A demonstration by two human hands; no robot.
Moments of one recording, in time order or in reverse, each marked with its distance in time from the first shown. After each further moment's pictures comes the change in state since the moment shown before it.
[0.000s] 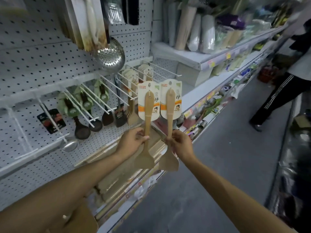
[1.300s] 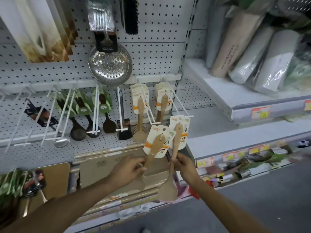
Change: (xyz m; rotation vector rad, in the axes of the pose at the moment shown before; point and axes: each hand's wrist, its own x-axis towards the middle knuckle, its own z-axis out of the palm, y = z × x) left_hand 0.134 -0.007 0.104 0.341 0.102 -0.223; right_hand 0.274 0.097 -0.066 0.122 -0.662 0.060
